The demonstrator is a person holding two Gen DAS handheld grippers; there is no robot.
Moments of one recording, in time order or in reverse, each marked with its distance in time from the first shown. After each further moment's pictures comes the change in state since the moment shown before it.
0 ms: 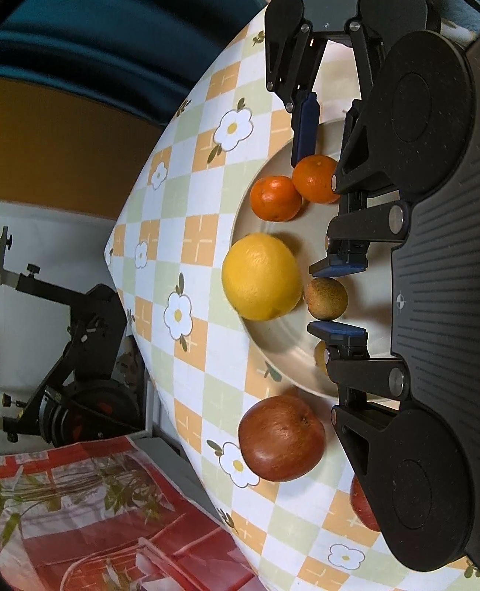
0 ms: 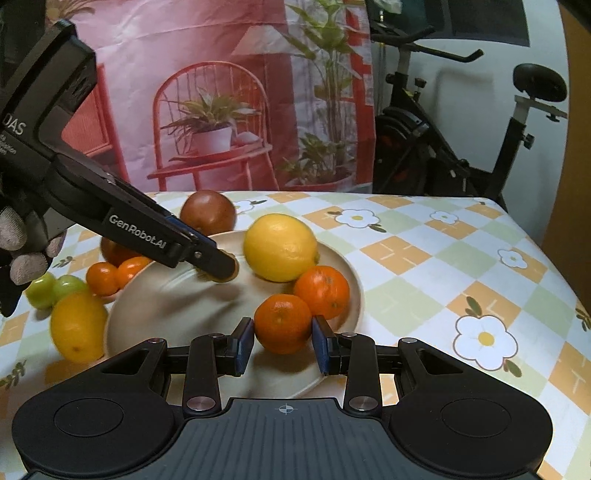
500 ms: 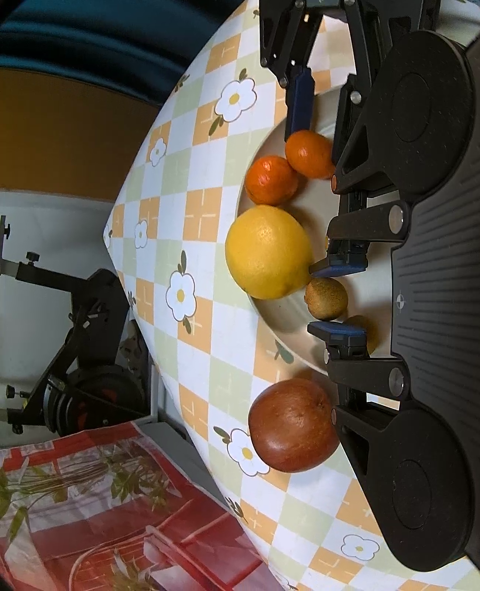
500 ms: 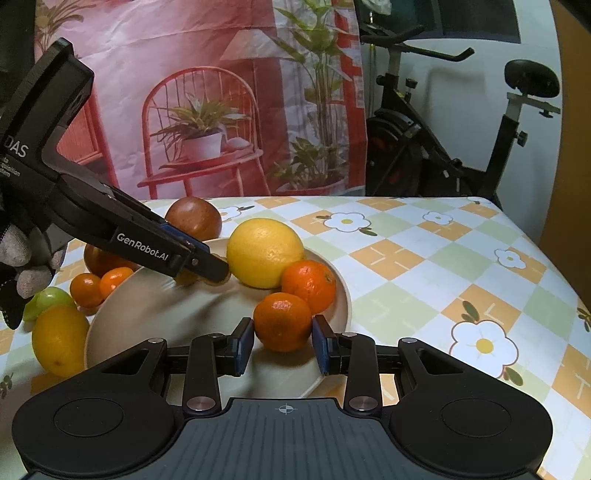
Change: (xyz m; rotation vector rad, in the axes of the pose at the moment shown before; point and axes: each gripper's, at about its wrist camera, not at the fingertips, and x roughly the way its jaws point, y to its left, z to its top) left arm 0.015 0.002 0.004 0.021 -0.002 0.065; right arm 0.009 -0.008 0.001 0.016 -0.024 -0.014
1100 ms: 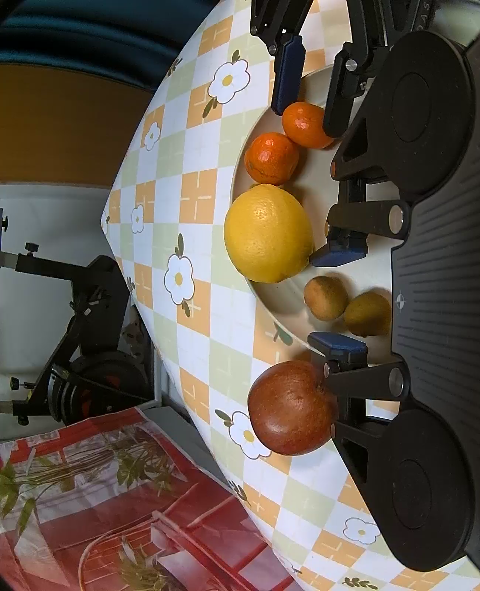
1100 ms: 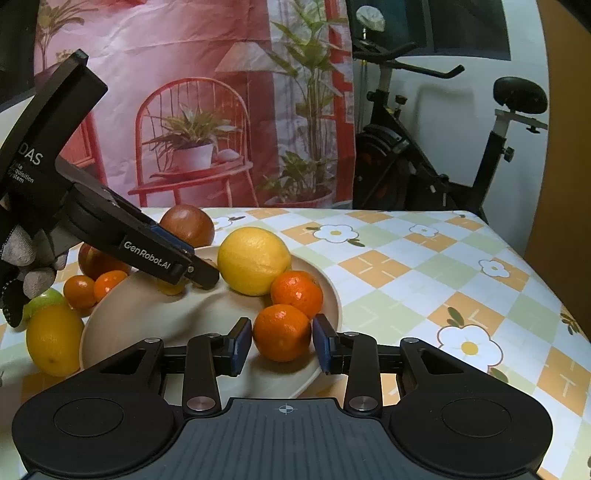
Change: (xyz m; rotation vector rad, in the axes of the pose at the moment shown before) left arm 0.000 0.000 -0.002 0.018 -0.009 0.065; right arm -0.010 0.006 -0.006 -0.015 -0.053 -0.051
